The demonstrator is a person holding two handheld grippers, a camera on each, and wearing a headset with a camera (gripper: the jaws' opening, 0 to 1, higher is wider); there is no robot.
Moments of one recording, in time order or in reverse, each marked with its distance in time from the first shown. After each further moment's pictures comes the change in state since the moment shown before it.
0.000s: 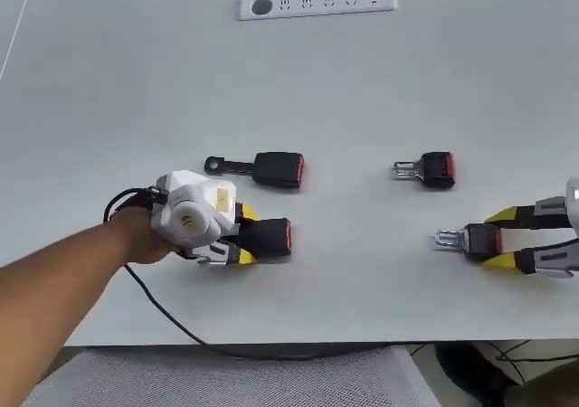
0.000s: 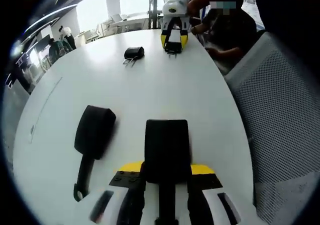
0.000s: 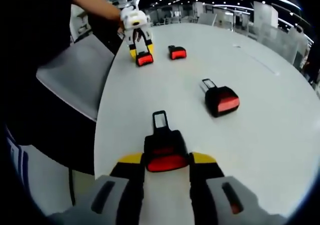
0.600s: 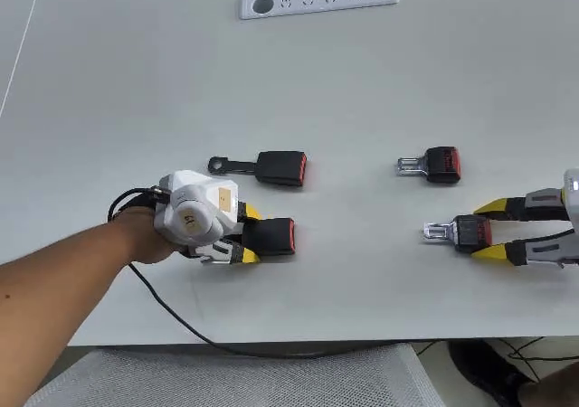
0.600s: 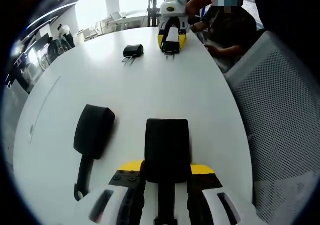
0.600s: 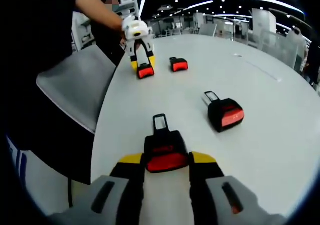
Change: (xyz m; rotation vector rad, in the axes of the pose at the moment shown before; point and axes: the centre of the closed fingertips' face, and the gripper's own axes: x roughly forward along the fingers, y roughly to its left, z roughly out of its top) left arm 0.004 0.000 -0.002 0.005 0.035 -0.006; right arm 0.021 0.000 0.025 0.006 -0.121 0.021
